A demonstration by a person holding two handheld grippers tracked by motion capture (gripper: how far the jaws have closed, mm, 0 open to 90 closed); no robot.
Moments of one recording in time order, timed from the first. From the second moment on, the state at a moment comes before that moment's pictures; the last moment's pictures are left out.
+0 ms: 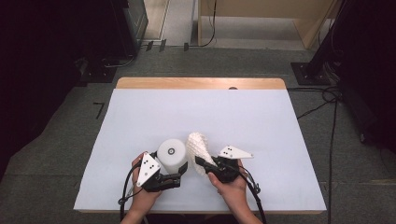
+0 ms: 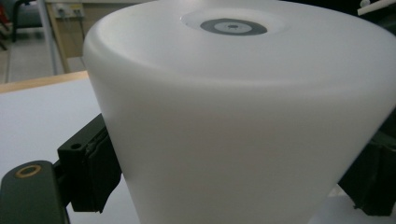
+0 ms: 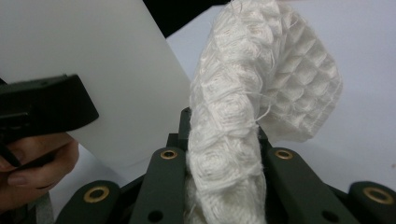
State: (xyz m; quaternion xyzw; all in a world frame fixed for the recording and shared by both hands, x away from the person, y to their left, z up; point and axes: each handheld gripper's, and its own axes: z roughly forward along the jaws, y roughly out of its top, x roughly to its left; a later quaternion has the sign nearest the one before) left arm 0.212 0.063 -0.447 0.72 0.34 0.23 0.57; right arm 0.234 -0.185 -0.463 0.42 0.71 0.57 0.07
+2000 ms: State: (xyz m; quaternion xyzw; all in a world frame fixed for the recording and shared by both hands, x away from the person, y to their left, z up) left arm 0.220 0.033 -0.476 0.76 0.32 0.30 0.48; right arm 0.215 -0.181 -0.410 0.37 0.69 0.61 0.07
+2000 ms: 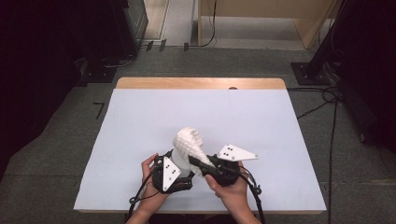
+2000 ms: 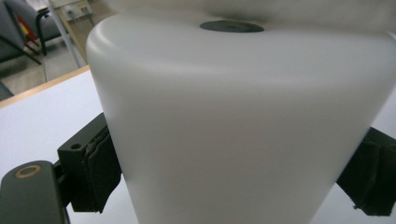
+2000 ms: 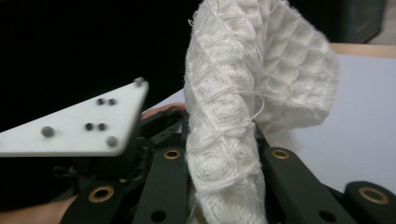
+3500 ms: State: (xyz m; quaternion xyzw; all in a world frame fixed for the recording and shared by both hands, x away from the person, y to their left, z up) left arm 0.256 0.058 -0.482 0.70 0.46 0.28 0.47; right arm 0.245 -0.239 -0.455 0.48 0.67 0.55 0.16
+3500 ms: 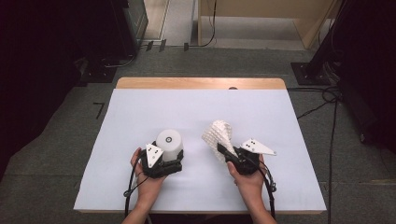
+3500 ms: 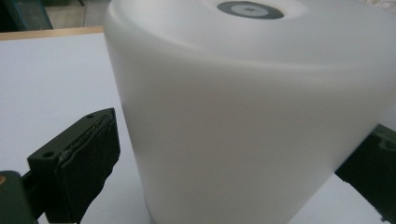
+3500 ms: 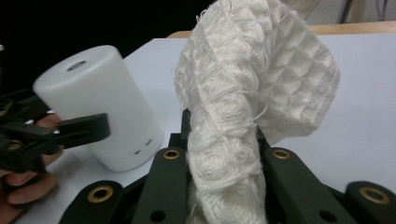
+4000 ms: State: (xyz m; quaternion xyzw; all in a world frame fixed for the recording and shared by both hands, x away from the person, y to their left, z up) left arm 0.263 0.070 -0.483 0.74 0.38 0.27 0.49; right arm 0.260 -0.252 -0.478 0.51 0.68 0.49 0.20
